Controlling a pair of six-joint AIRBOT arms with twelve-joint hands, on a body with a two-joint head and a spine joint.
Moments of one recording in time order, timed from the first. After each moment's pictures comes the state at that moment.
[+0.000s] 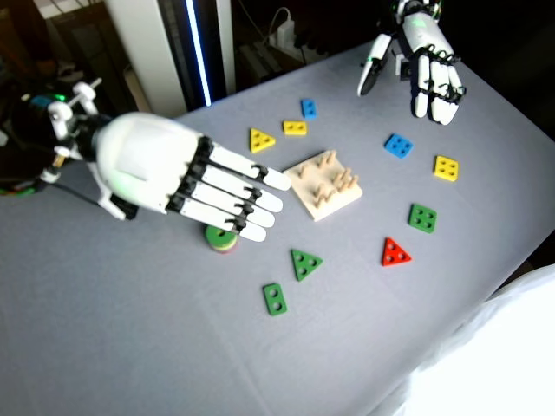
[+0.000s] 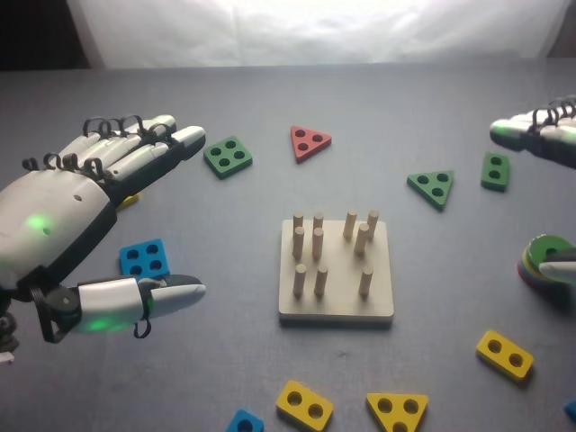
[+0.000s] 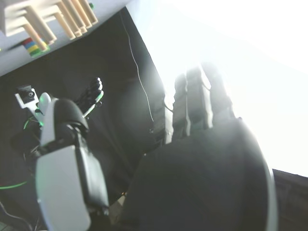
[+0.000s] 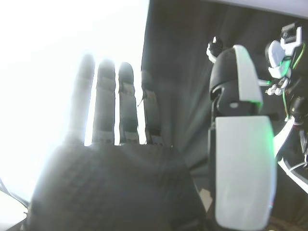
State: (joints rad) left arm 1.14 -0.81 0.95 -0.26 -1.24 0.83; right arm -1.20 -0.85 1.05 0.08 1.13 -0.66
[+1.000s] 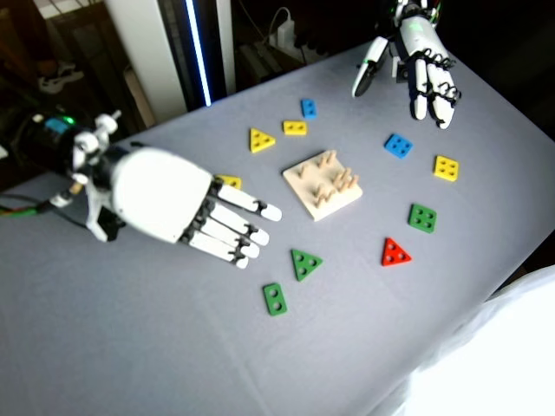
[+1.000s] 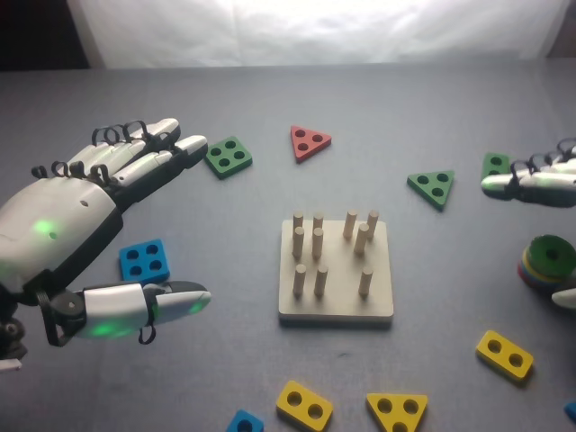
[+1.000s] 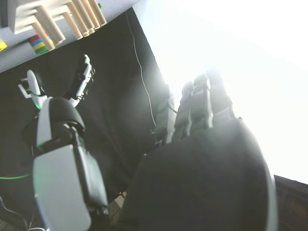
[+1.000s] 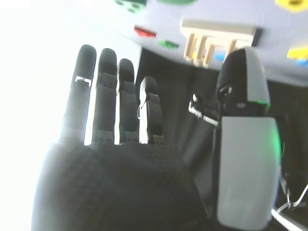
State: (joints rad) left arm 1.14 -0.82 0.96 -0.25 -1.22 0.79; right arm -1.10 -0.89 1.14 -0.02 0.76 -0.71
